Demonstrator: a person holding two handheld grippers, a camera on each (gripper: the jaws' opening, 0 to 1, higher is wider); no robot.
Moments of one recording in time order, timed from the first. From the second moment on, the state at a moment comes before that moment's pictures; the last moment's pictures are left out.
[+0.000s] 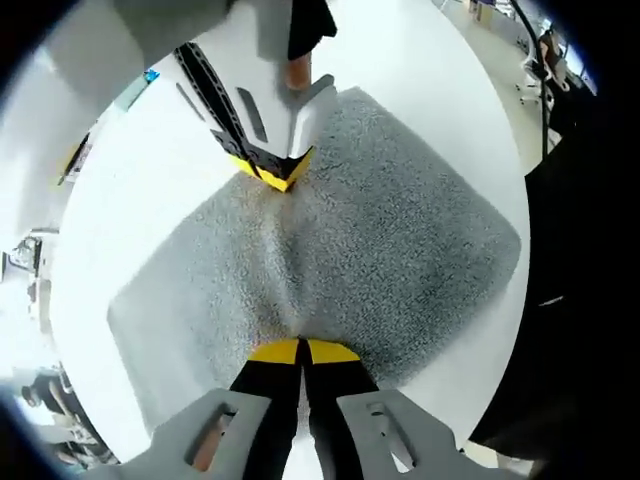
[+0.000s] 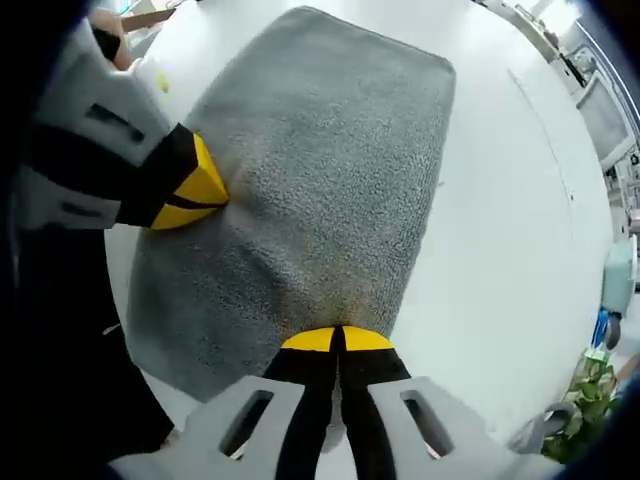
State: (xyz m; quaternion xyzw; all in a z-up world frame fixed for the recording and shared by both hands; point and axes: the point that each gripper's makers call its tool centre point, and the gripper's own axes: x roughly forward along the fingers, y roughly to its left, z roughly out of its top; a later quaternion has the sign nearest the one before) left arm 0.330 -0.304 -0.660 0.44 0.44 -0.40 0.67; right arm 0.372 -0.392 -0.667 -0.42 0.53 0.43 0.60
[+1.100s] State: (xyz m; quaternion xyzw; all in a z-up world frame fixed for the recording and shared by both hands) left arm 0.332 -0.305 -0.660 0.38 0.45 -0.39 0.71; right arm 0.331 -0.402 -0.665 -0.32 0.55 0.44 0.64
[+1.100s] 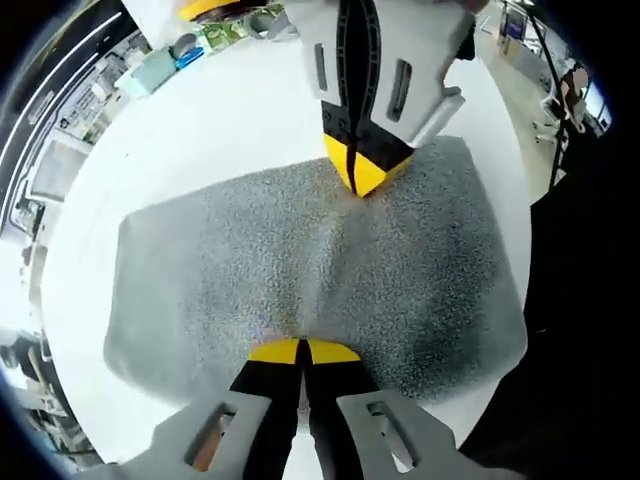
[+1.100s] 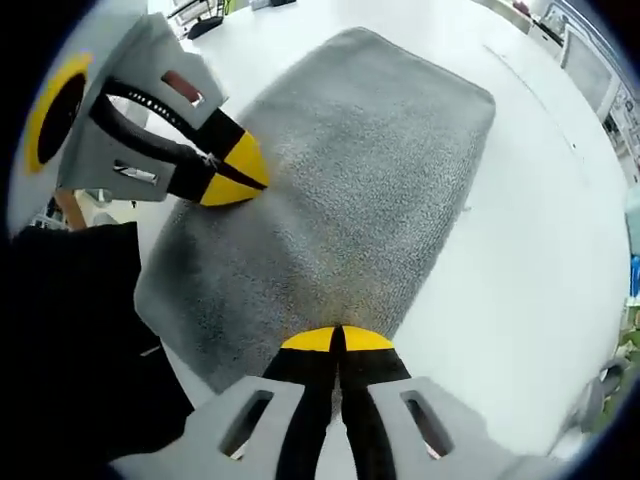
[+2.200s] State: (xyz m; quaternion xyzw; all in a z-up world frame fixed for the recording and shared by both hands) left arm 0.332 -0.305 -0.660 0.31 0.46 -0.39 0.74; right arm 0.301 -0.399 -0.663 -0.31 0.52 0.44 0.66
